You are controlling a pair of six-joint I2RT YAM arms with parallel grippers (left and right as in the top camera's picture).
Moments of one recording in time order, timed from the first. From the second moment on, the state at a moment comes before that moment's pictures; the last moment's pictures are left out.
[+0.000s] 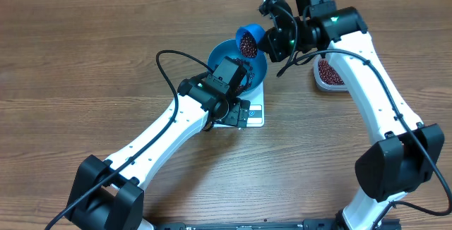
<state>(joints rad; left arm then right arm) -0.61 1.68 1.26 -0.86 -0.03 -0.42 0.30 1.89 1.81 -0.95 -0.40 -0.22</state>
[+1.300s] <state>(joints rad) -0.61 1.68 1.26 -0.86 -0.03 -0.42 0.49 1.73 1.81 -0.98 -0.08 -0.32</state>
